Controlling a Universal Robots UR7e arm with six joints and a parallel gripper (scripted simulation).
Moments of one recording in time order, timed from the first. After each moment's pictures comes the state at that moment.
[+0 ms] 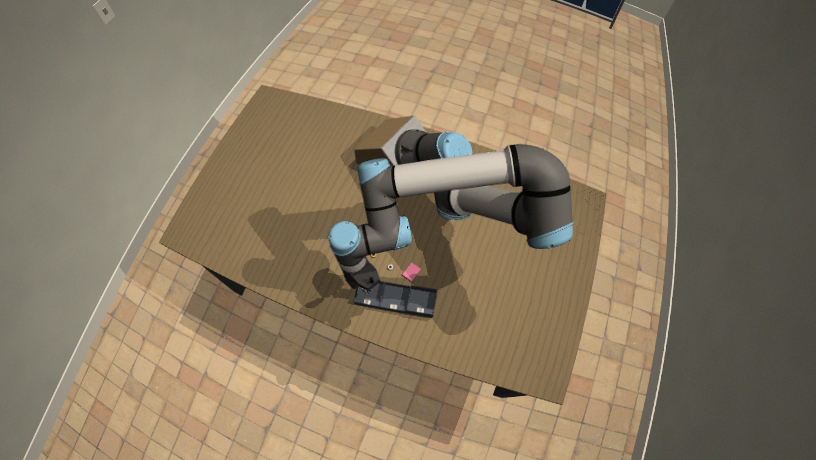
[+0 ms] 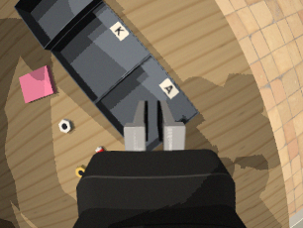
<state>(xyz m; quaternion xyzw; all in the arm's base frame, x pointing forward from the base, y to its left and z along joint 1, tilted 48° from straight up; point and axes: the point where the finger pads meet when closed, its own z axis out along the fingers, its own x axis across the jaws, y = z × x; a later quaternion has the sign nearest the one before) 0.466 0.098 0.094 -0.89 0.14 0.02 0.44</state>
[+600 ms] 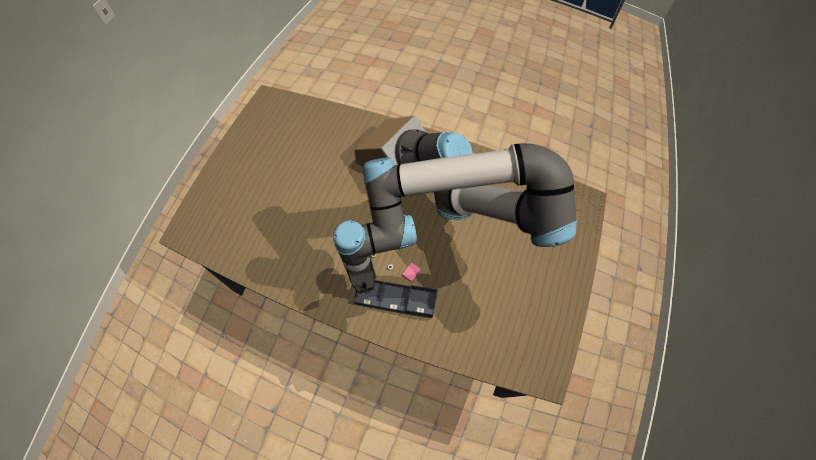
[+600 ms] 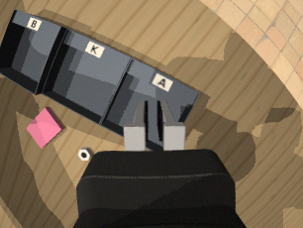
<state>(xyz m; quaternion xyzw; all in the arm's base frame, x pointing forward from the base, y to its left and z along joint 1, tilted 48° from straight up) 0.467 0.098 0.095 -0.84 0.32 0.11 0.42</state>
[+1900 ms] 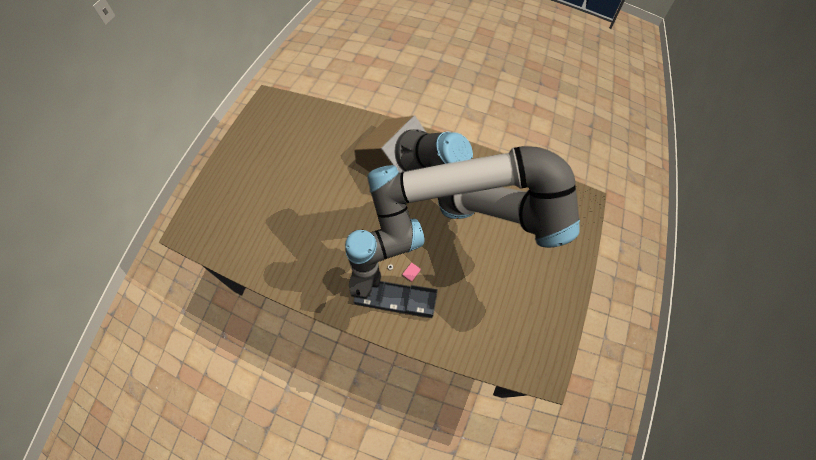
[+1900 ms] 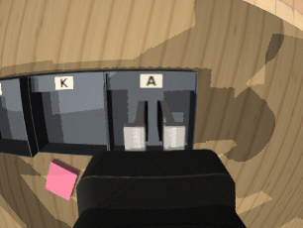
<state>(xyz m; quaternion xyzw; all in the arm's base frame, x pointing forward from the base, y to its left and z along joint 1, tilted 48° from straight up) 0.468 0.124 0.072 -0.76 0.51 0.19 0.36</state>
